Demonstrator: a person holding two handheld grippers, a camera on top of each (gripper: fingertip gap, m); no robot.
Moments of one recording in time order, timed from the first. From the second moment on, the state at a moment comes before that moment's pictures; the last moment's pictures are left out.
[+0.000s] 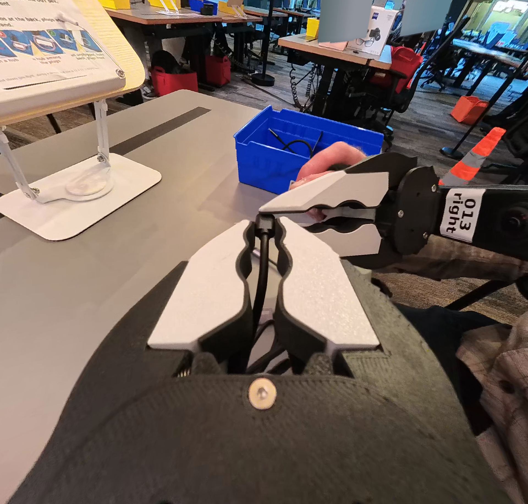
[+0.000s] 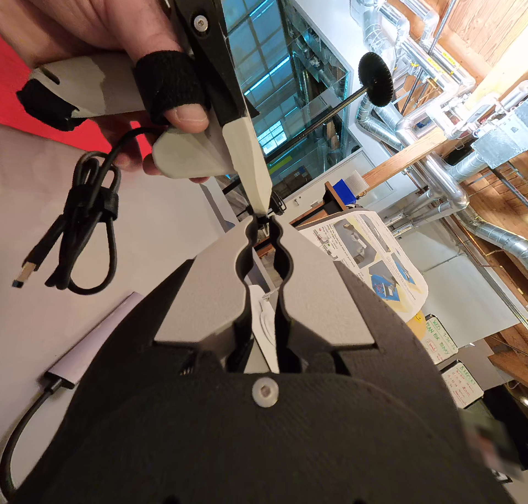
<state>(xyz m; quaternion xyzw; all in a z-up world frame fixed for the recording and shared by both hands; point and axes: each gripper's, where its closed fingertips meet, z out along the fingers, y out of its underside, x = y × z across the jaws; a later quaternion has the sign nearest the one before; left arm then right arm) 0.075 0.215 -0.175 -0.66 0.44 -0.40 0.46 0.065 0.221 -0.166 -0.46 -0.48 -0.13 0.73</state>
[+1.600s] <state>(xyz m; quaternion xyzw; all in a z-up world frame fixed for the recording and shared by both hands) 0.044 0.239 -0.192 -0.65 0.53 -0.20 0.50 0.100 0.211 -0.349 -0.79 -0.50 0.14 0.32</state>
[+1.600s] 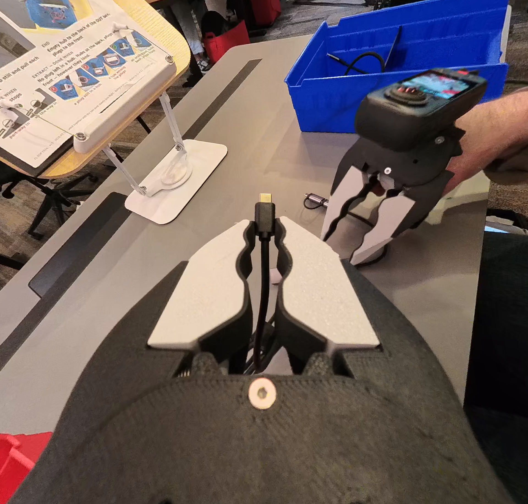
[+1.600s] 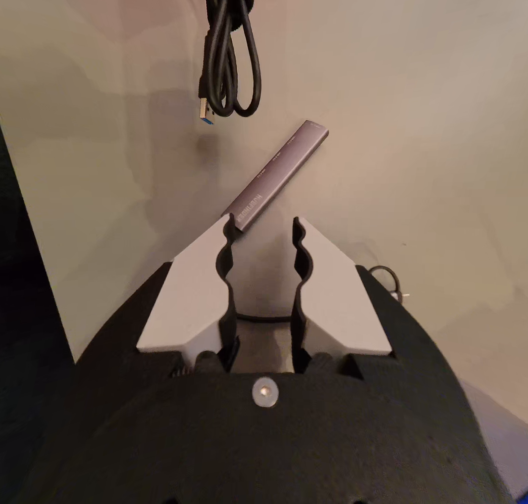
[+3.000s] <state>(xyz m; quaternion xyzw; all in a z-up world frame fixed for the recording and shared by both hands) 0.038 0.241 -0.188 -0.65 0.54 -0.19 0.51 0.087 0.198 -0.355 -0.76 -0.54 0.15 0.34</state>
